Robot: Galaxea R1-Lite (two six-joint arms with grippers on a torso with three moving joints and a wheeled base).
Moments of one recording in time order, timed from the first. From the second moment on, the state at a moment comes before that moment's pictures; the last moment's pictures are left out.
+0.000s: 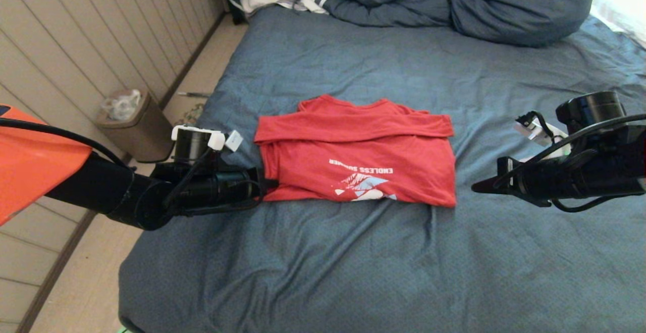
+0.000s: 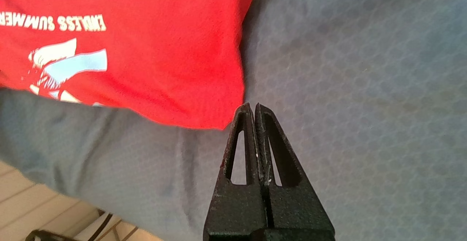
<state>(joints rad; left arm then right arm) -0.39 2.01 -1.04 -0.50 -0.38 -0.43 -0.01 1.67 -1.14 0.21 0.41 0.24</state>
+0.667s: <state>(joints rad) -0.38 2.00 -1.03 -0.51 -0.38 -0.43 0.02 1.72 -1.14 0.21 0.41 0.24</state>
